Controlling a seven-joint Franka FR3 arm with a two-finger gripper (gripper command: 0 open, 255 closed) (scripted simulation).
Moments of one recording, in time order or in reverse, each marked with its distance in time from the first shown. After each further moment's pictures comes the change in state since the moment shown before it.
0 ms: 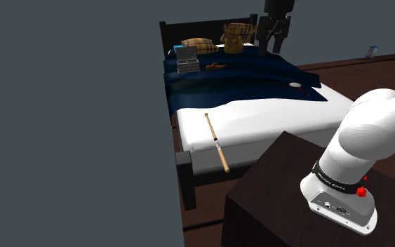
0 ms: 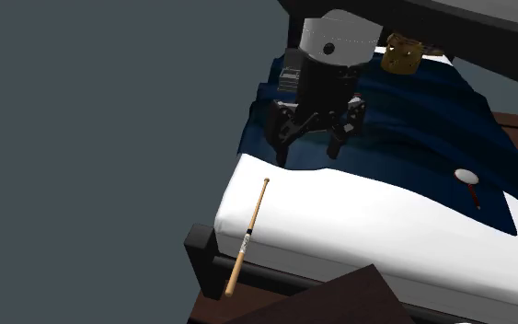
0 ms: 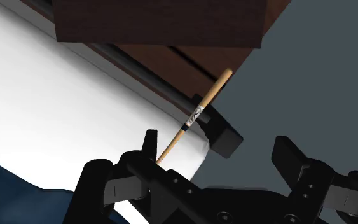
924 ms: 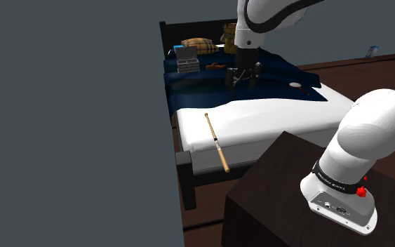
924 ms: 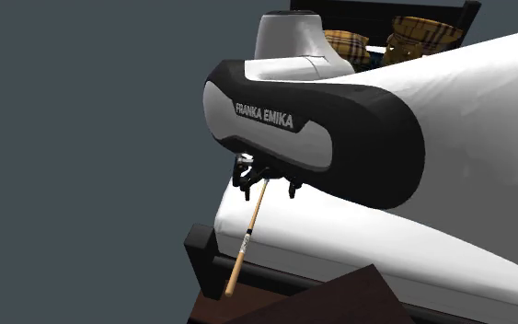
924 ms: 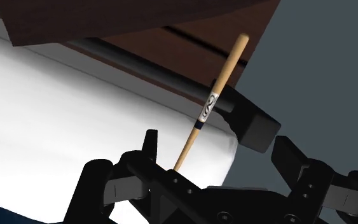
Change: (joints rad) arm -0.028 0.148 0.154 -0.262 0.047 0.440 0.255
